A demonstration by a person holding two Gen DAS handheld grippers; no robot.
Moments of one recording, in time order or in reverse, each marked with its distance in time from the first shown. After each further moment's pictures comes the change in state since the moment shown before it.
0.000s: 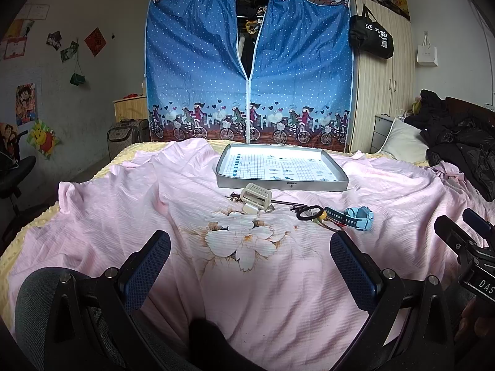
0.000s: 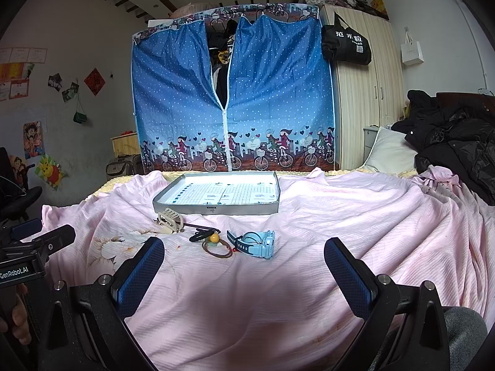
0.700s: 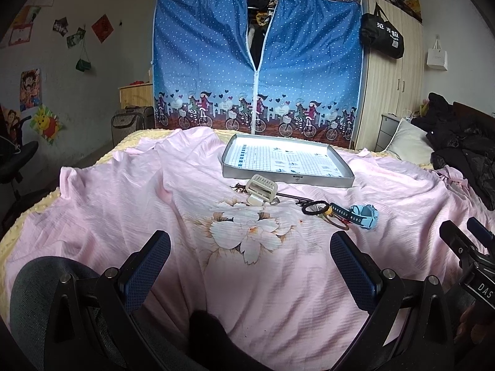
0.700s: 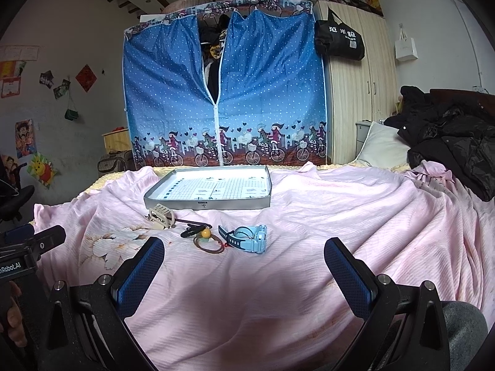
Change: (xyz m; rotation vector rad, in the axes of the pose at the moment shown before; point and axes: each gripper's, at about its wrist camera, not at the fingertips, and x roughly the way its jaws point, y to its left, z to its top) left arm 0.006 0.010 -0.003 -0.058 0.052 0.010; right arm 0.001 0.002 -0.005 0.009 0.028 -0.043
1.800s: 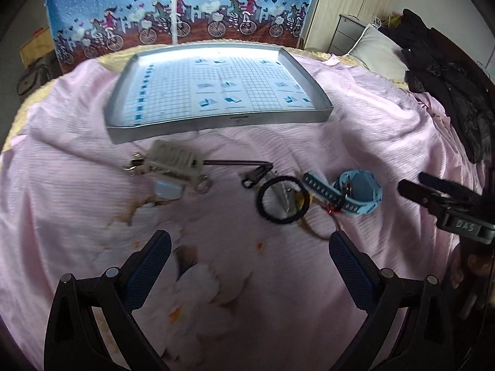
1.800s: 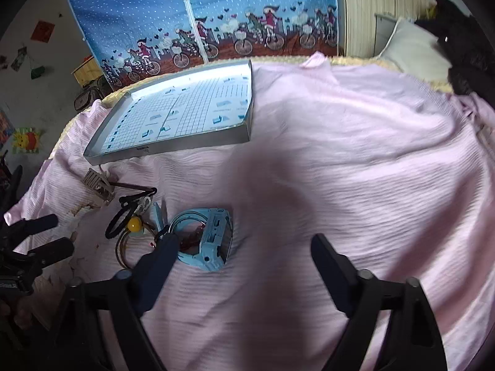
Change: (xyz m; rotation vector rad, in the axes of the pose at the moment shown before) left arm 0.212 -0.043 0.063 0.158 0.564 -0.300; right arm 0.206 -0.082 0.044 0.118 0.617 0.075
